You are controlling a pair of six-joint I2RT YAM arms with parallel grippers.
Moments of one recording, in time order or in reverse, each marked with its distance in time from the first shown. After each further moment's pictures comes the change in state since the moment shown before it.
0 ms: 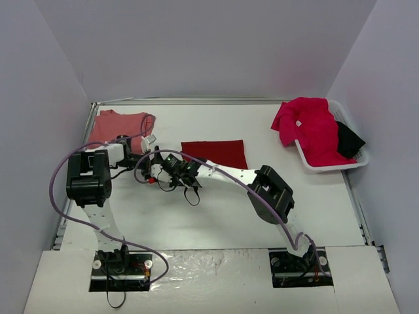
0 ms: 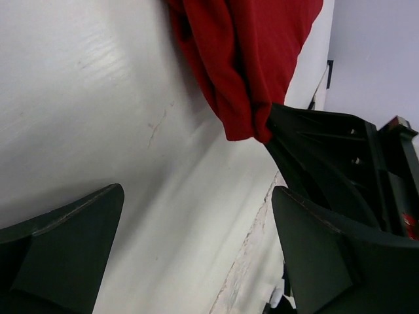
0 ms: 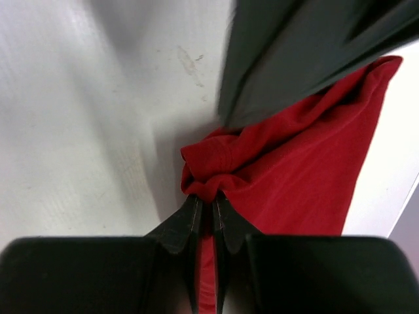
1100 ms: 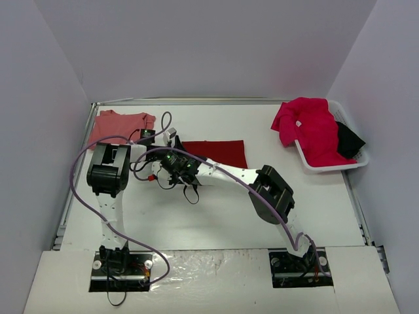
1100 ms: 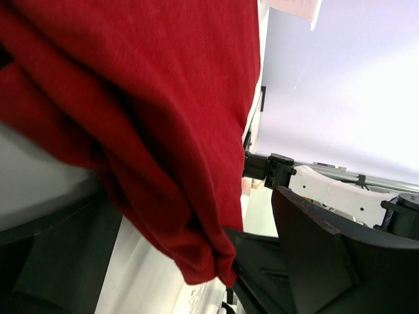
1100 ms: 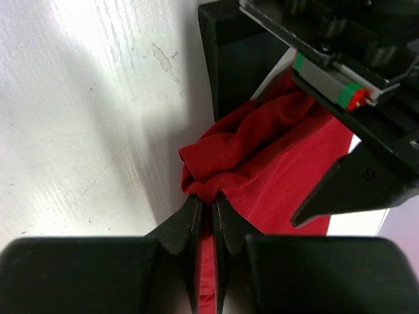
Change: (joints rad) left arm -0.208 0.215 0.085 0.590 0.108 -0.673; right arm -0.004 0.000 0.043 -0.031 0.026 0.006
